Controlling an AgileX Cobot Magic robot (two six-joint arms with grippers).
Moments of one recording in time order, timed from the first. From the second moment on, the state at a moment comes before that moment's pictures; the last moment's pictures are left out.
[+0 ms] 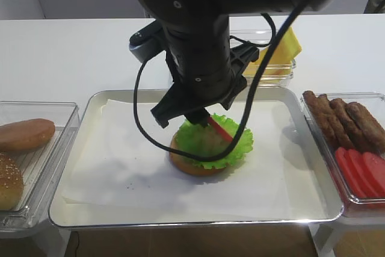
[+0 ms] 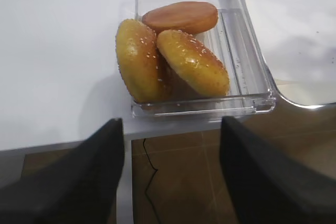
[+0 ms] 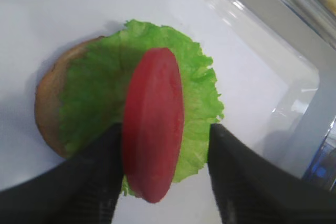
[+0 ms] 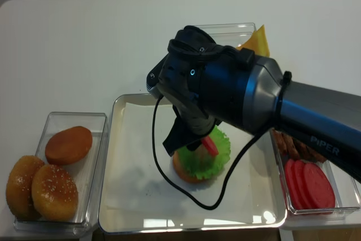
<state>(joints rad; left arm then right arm) -0.05 -0.02 -0.49 0.06 1.18 -0.05 0.92 1.83 -1.48 -0.35 1.19 0.39</state>
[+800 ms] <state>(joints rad) -0.05 -0.02 -0.49 0.06 1.18 -0.05 0.92 1.82 -1.50 -0.21 1.22 0.34</state>
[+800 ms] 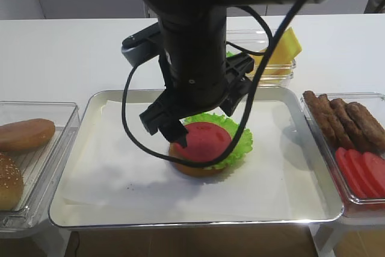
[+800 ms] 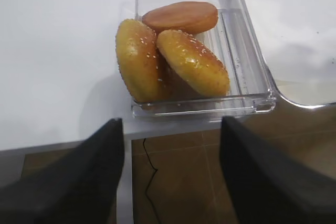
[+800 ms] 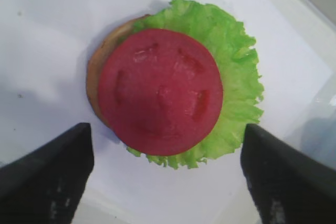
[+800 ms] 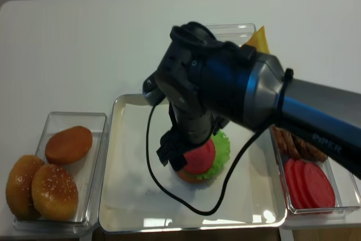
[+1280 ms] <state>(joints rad) -0.05 -0.02 -0.49 0.06 1.18 -0.05 0.61 1.60 -1.51 -0.04 1.23 0.23</state>
